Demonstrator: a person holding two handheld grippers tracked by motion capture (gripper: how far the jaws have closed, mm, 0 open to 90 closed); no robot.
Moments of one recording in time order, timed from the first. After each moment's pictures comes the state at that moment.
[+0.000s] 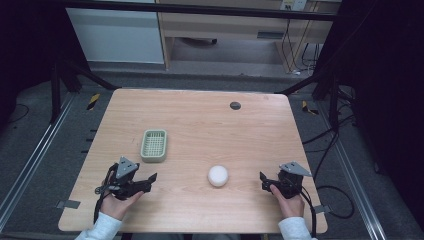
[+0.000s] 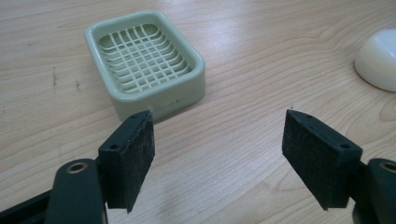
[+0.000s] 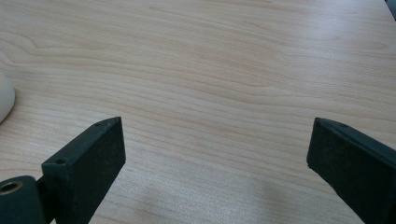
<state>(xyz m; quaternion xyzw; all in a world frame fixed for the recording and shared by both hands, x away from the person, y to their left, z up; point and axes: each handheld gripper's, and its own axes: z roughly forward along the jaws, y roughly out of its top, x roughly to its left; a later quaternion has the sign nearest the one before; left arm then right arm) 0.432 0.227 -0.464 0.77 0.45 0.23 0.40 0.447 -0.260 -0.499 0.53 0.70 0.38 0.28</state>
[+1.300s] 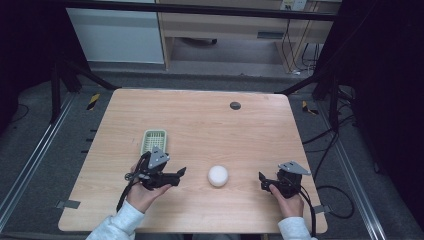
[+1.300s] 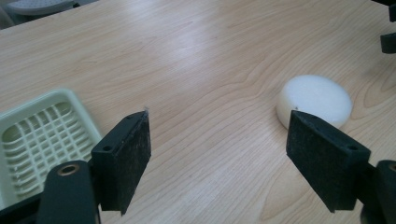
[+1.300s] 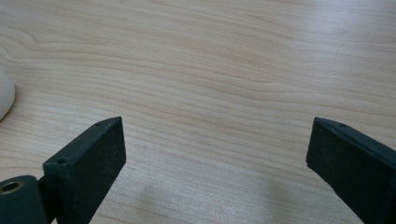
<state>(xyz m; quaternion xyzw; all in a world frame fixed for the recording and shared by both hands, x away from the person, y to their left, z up) 0.450 0.147 -0.431 0.80 0.37 0.21 0.42 0.450 -0.259 -0.501 0.53 0.71 0.37 0.28</state>
